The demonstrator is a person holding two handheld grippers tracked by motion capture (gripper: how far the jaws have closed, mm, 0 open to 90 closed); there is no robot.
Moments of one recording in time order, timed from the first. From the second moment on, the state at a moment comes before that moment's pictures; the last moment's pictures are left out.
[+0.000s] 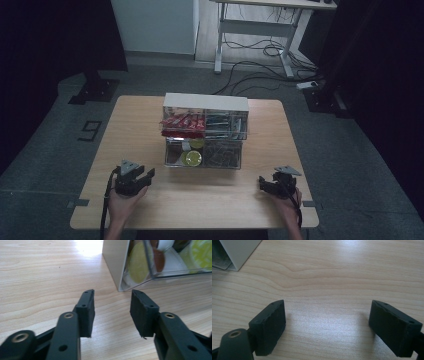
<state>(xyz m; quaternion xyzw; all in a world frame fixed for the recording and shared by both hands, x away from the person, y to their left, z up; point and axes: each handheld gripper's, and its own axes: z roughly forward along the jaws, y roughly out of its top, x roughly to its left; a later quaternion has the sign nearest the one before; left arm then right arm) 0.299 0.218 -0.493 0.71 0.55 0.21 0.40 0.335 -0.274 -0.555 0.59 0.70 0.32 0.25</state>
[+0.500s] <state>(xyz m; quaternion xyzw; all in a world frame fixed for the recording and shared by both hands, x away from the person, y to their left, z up) 0.283 0.220 -0.472 0.69 0.53 0.23 0.43 0.335 -0.274 -0.556 0.59 0.70 0.32 0.25</state>
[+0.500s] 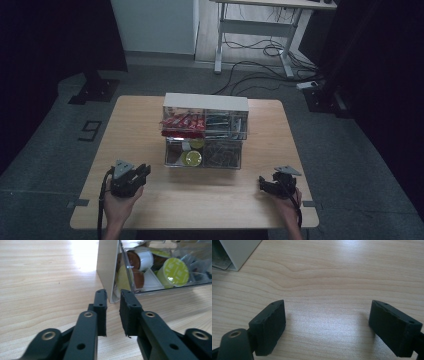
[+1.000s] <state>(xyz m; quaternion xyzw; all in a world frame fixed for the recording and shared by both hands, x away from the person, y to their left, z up) 0.276 0.217 -0.461 0.70 0.51 0.21 0.46 0.335 -0.274 -0.555 0.59 0.70 0.32 0.25</state>
